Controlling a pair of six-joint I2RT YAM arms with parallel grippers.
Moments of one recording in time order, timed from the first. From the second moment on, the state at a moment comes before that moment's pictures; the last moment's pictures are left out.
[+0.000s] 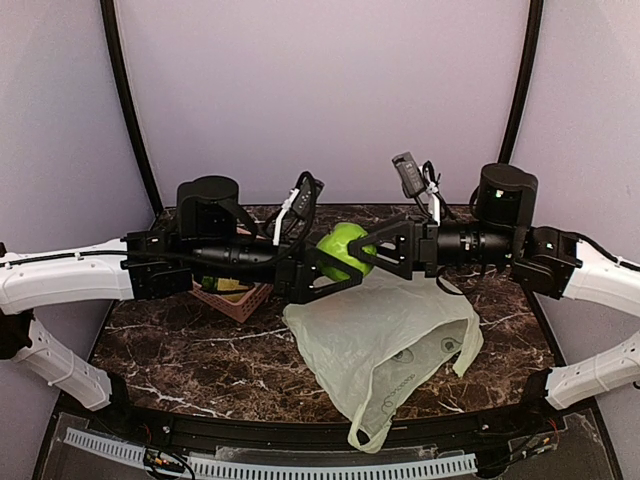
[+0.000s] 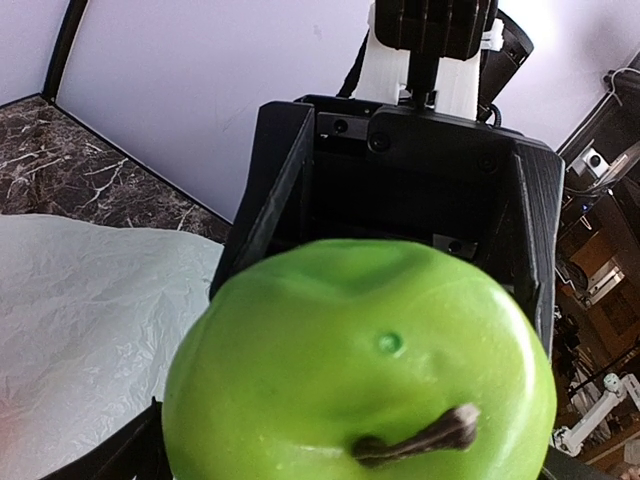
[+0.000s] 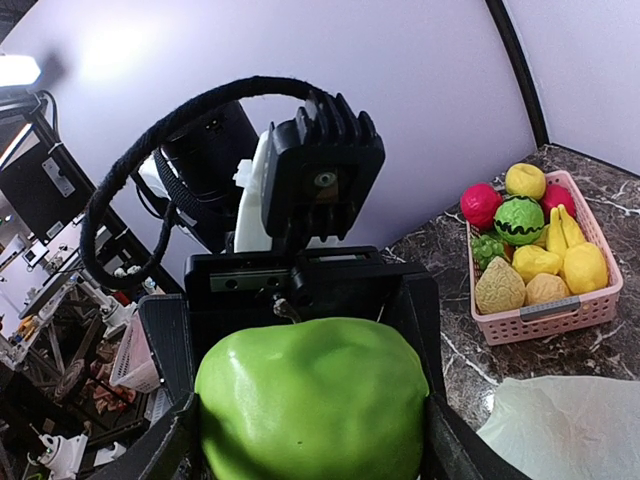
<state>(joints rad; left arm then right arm) -1.07 1.35 1.15 0.02 0.44 -0.55 0.99 1.10 1.03 -0.02 -0.50 0.48</state>
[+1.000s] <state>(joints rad) -1.02 1.35 1.13 0.03 0.43 -0.59 0.98 1.05 1.04 -0.06 -0.33 0.48</state>
